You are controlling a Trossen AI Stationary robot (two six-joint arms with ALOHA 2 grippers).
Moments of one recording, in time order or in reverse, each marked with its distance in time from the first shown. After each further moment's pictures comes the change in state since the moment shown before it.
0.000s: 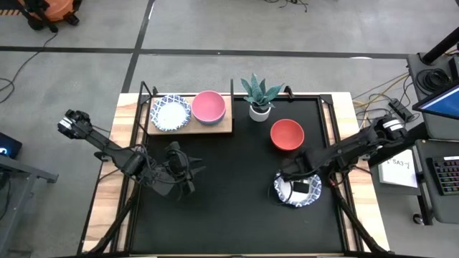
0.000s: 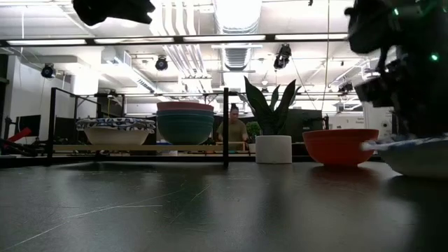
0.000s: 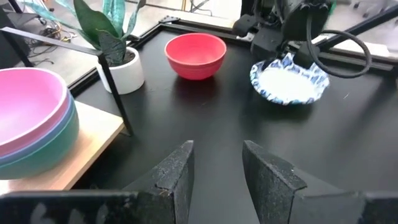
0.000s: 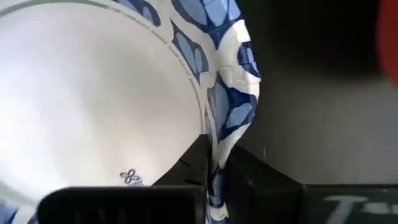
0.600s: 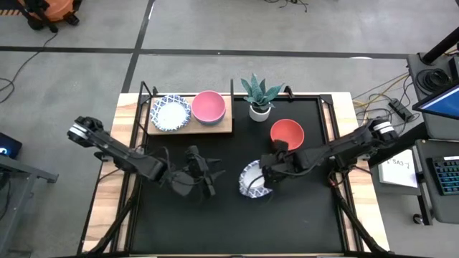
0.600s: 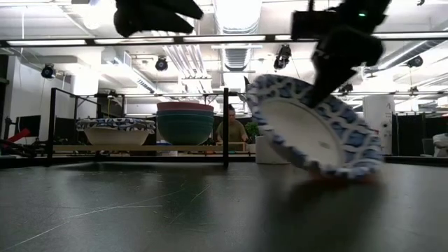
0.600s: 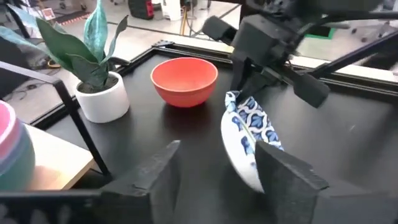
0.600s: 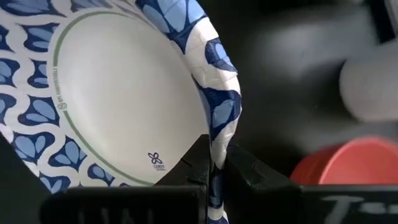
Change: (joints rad) left arm 0.084 0.230 0.000 0.412 0.004 0.170; right arm -0.001 0.112 0.305 0.231 0.344 -0.092
